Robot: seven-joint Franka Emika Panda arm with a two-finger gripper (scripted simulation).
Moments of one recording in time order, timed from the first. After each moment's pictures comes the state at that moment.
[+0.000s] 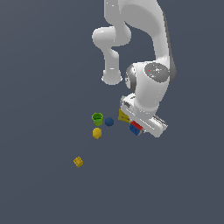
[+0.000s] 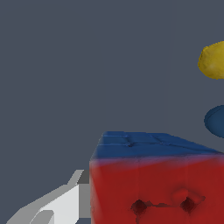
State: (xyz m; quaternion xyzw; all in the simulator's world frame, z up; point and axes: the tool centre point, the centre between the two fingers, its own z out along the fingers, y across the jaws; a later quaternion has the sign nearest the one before) arm 0.021 0.123 0.147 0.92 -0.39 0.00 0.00
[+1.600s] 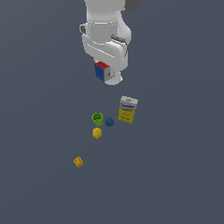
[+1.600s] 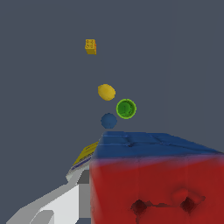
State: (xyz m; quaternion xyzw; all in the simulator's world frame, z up) arm -0.113 -0.028 0.356 0.92 -0.39 0.00 0.00
